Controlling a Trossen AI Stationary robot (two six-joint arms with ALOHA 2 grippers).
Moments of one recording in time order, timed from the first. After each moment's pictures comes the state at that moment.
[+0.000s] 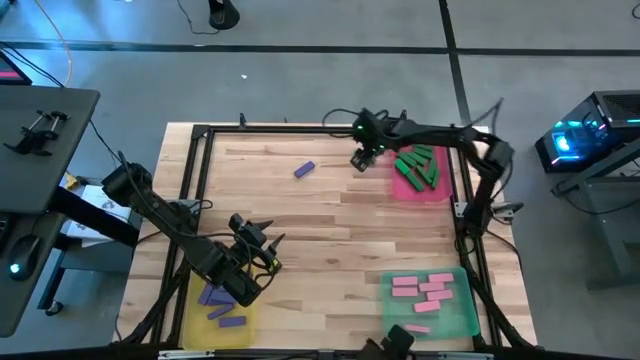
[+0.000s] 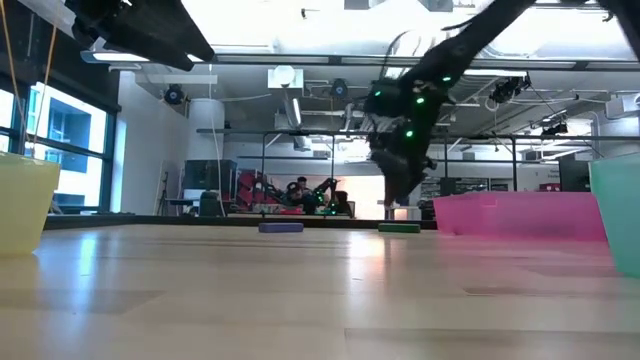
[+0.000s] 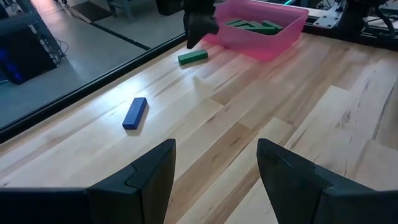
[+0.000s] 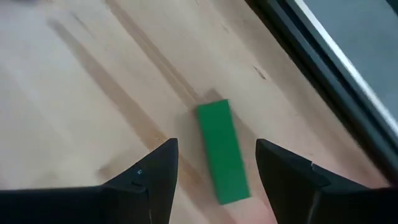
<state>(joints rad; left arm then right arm) -0.68 1.56 1.07 -0.86 -1.15 -1.24 -0.60 1.81 1.21 -0.52 0.12 0.02</state>
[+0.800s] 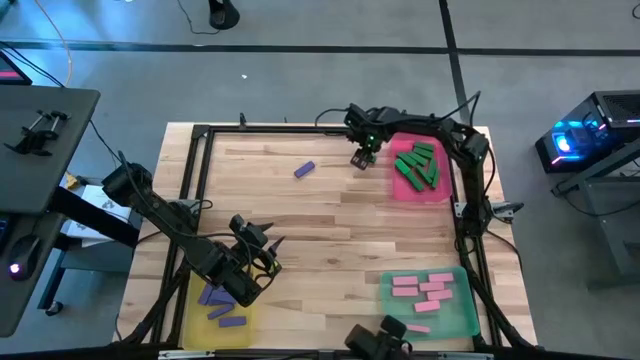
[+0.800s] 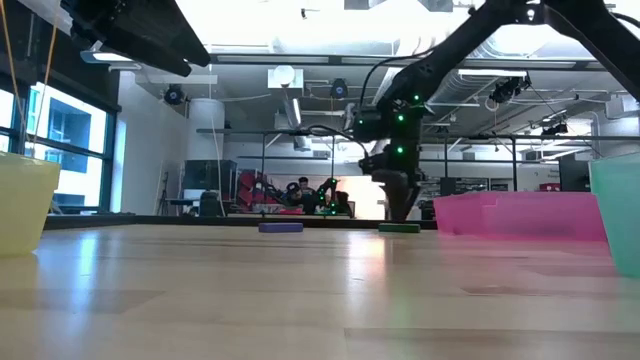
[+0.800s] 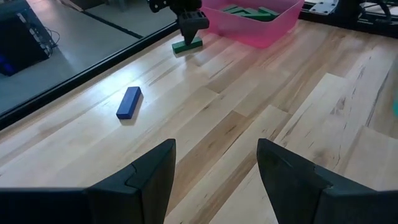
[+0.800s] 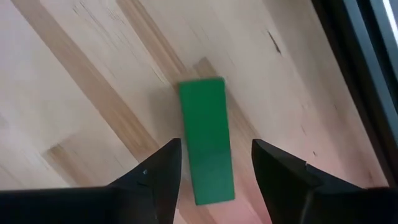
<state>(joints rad) -0.68 1.56 1.07 -0.86 -1.10 -1.23 -0.64 2.05 1.49 -0.83 0.10 -0.11</state>
